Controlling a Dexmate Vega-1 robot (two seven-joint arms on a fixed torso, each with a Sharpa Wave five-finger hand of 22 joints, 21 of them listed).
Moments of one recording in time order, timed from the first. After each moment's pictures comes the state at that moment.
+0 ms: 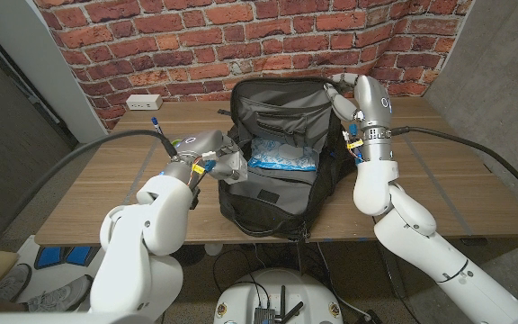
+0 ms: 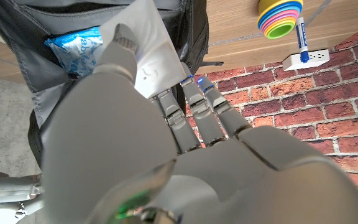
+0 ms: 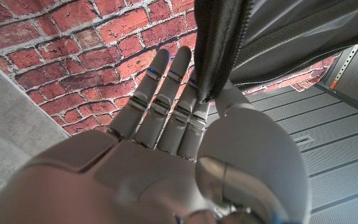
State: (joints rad) left arm 1.50 0.42 0.35 -2.72 1.39 0.64 -0.53; left_hand 1.15 -0.07 0.29 -0.16 0.19 0.93 -0.15 0.26 0.19 0.98 -0.21 0.19 0.19 0.94 -0.11 0.18 0.17 0.52 -0.05 0.19 0.17; right arm -1.16 -0.59 -0.41 -2.23 -0.63 -0.33 -0.67; right_hand 0.78 0.14 0.53 -0.17 0.26 1.00 -0.08 0.24 0.20 1.11 -0.15 0.24 0.36 0.99 -0.15 0.42 0.48 0.73 -0.07 0.60 0.20
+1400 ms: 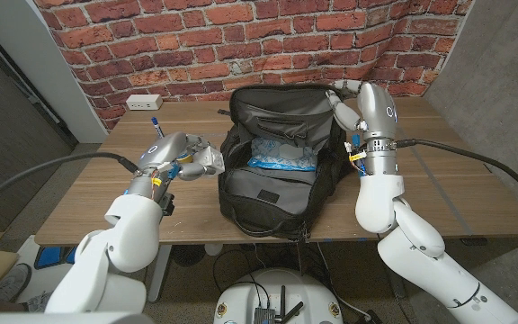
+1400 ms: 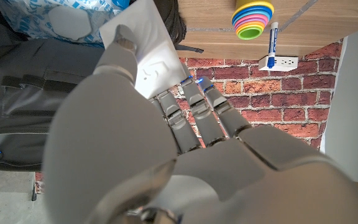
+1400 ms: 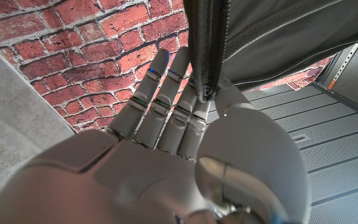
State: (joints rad) left arm 1.67 0.51 0.10 -2.69 0.90 0.64 -0.06; left_hand 1.15 -0.07 0.29 -0.16 0.19 0.93 -0.14 0.24 0.19 0.98 -0.21 0.18 0.19 0.93 -0.11 0.18 0.17 0.52 -0.05 0.19 0.17; right arm -1.27 -0.59 -0.41 -2.33 -0.71 -0.36 -0.68; right_hand 0.79 0.14 0.53 -0.17 0.26 1.00 -0.08 0.24 0.20 1.11 -0.15 0.24 0.36 0.98 -0.15 0.41 0.48 0.72 -0.07 0.61 0.20
